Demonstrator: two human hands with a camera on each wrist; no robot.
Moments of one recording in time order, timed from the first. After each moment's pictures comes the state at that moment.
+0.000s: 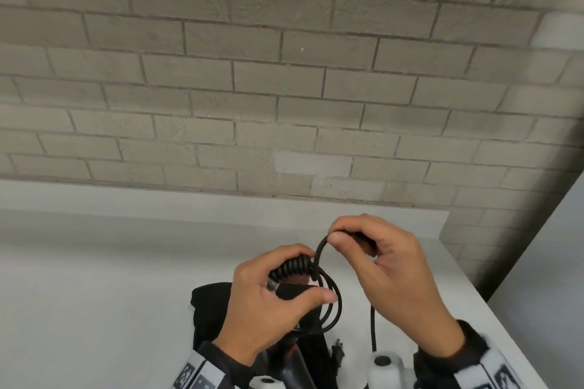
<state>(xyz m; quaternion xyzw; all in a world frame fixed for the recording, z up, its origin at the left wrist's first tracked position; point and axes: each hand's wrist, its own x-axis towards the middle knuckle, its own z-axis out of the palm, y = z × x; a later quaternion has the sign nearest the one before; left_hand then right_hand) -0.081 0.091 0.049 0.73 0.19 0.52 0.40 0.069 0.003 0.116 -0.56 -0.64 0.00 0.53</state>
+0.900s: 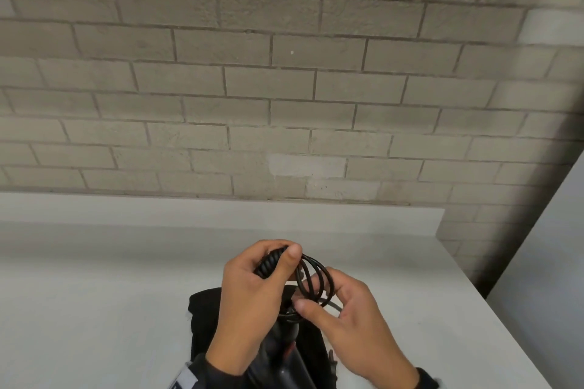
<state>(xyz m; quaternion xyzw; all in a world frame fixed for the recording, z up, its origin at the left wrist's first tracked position) -0.073 0.086 0.063 0.60 0.28 0.52 0.54 0.043 -0.002 0.056 -0.59 -0.52 0.28 0.55</state>
